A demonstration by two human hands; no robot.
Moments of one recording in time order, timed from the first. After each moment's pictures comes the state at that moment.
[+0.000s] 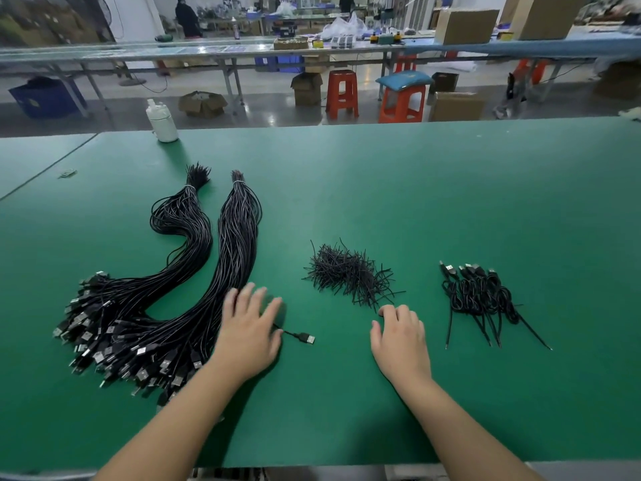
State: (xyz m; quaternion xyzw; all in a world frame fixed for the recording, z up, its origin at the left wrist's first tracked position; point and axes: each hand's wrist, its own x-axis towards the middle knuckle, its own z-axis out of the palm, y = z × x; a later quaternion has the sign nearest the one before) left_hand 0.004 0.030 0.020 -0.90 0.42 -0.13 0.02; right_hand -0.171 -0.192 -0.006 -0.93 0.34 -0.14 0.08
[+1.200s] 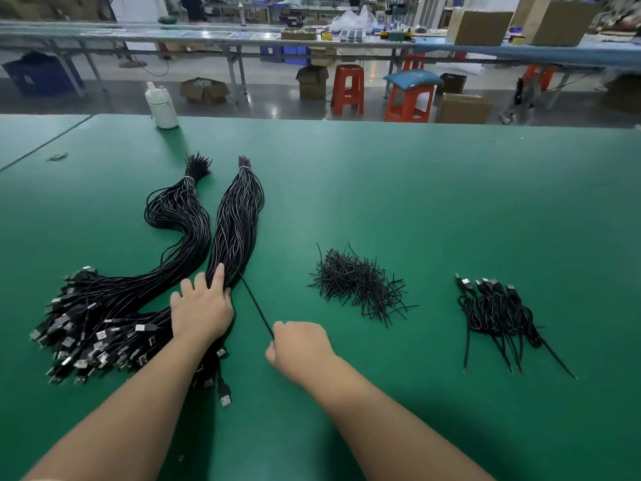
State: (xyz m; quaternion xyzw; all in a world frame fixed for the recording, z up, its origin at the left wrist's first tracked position) left_hand 0.111 0.042 0.005 -0.99 0.16 -0.05 0.00; right_hand -0.050 -0.083 0.044 -0.98 0.10 0.08 0.12
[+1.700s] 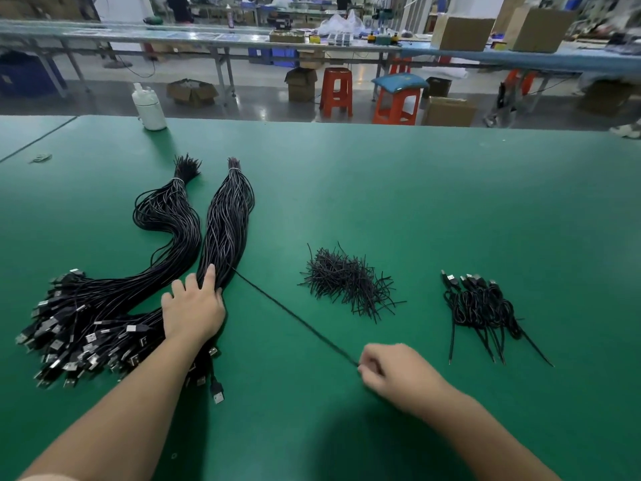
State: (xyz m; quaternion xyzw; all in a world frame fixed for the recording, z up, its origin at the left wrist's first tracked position) left_hand 0.109 0.042 0.007 -0.99 0.17 -0.05 0.00; right_hand -0.190 -0.178 0.065 -0.95 0.18 0.10 0.23
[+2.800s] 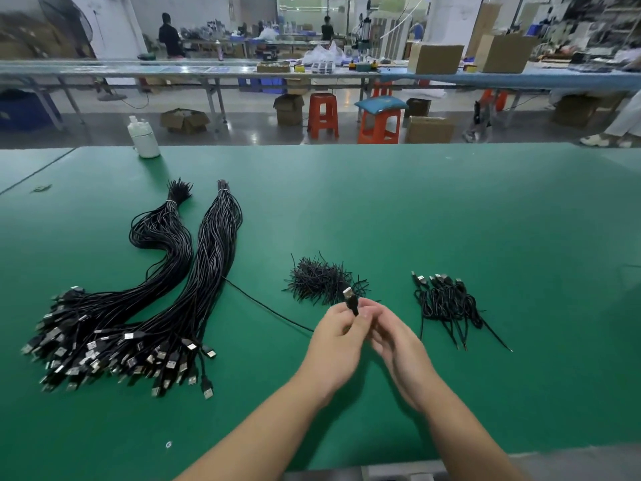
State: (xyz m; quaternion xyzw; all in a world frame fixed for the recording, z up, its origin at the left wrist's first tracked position) left_hand -0.146 -0.070 0.125 -0.71 0.30 0.25 -0.58; right_hand -0.223 -0.172 0.094 -0.54 0.21 -0.20 0.79
